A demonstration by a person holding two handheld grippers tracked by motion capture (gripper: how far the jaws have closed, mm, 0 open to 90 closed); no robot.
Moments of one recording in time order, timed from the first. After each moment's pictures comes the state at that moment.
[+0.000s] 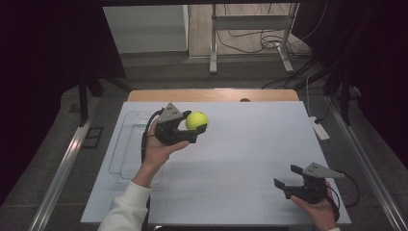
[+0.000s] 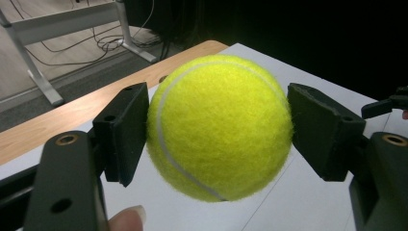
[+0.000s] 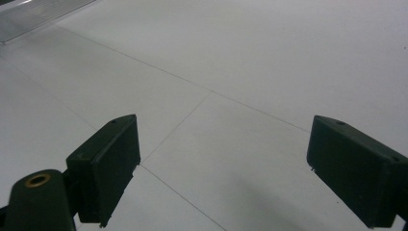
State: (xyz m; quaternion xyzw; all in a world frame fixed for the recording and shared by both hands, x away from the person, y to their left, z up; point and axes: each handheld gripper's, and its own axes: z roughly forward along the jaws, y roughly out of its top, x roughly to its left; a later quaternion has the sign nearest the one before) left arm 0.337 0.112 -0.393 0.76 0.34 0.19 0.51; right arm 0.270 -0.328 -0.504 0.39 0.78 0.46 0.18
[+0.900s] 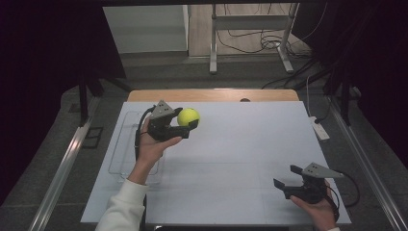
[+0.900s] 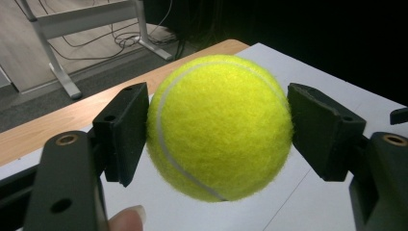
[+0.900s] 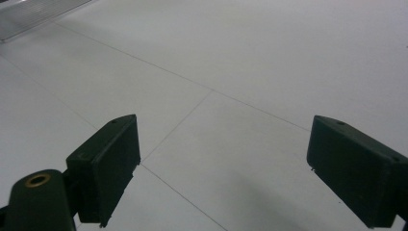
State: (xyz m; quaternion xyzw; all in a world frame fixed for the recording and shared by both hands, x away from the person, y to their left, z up) left arm 0.346 0.133 -0.396 0.75 0.37 0.20 0.51; right arm 0.270 -0.328 -0.505 0.39 0.78 0.45 0.18
